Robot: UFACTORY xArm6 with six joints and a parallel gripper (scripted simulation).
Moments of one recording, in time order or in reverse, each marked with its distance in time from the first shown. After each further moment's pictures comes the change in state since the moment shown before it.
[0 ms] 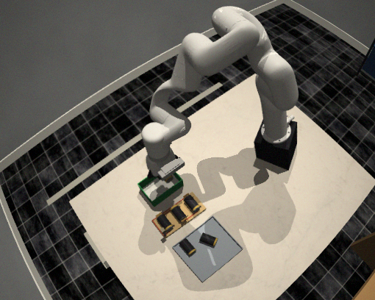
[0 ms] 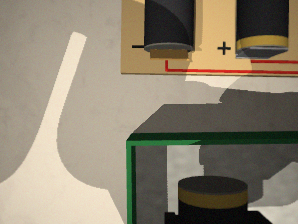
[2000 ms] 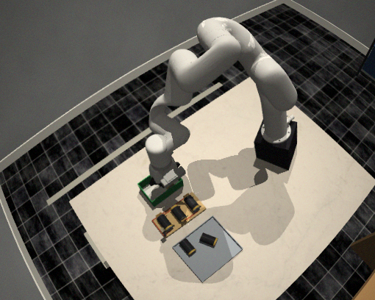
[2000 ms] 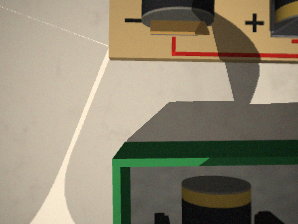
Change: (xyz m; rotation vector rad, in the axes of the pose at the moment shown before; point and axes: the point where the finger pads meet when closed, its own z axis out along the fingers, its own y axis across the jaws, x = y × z) arm 0.000 0.000 0.065 -0.001 0.000 0.000
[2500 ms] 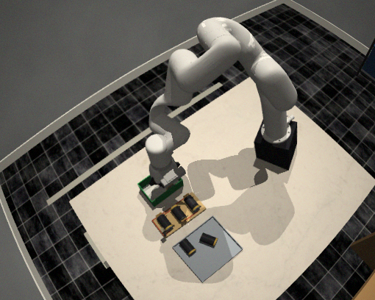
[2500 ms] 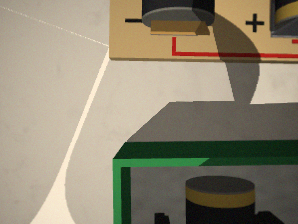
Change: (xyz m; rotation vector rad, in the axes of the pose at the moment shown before) arm 0.000 0.000 0.000 0.000 0.000 0.000
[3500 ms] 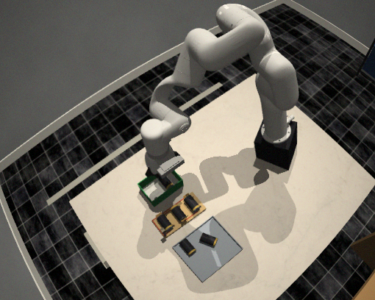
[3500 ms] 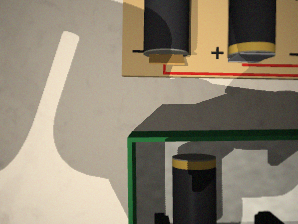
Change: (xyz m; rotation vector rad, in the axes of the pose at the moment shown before) arm 0.000 0.000 -0.083 -0.001 0.000 0.000
